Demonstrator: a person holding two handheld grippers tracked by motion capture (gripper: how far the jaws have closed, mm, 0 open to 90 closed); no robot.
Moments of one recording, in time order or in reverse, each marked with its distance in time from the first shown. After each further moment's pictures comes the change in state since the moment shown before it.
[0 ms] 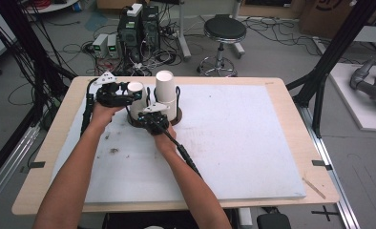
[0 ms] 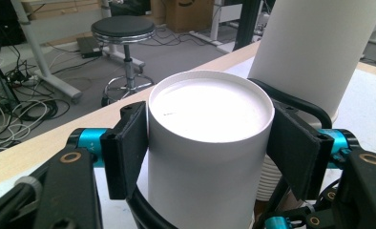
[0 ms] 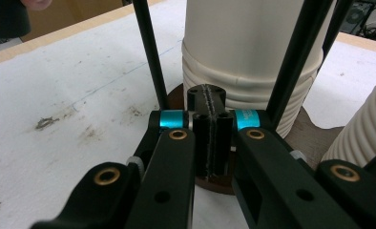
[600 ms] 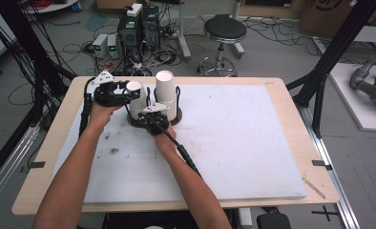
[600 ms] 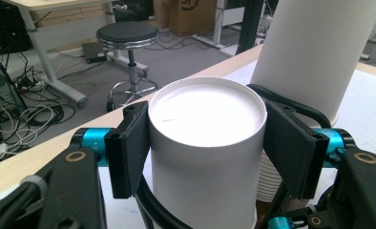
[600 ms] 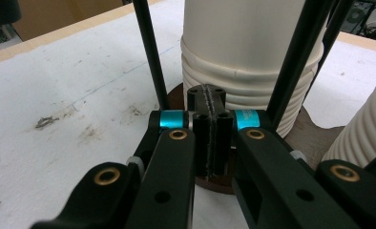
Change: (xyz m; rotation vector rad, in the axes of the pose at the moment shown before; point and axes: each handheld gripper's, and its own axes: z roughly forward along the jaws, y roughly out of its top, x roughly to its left) left arm 0.001 0.003 -0.005 -0.012 0.009 0.012; right arm 0.000 0.000 0.000 0.003 0.003 0.000
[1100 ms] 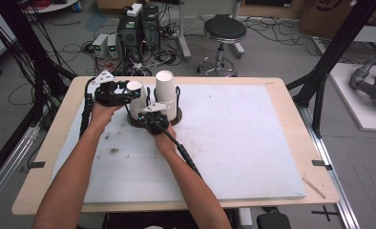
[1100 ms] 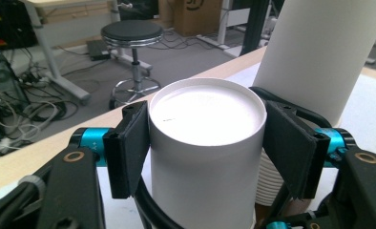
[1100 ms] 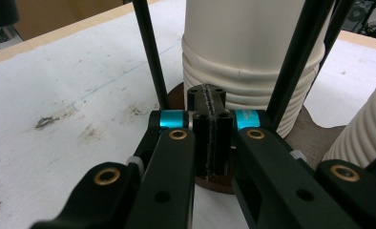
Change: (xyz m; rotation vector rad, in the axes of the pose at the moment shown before) left arm -0.005 0.001 0.003 -0.001 0.032 0.009; right arm 0.000 0.000 0.000 0.006 0.002 0.004
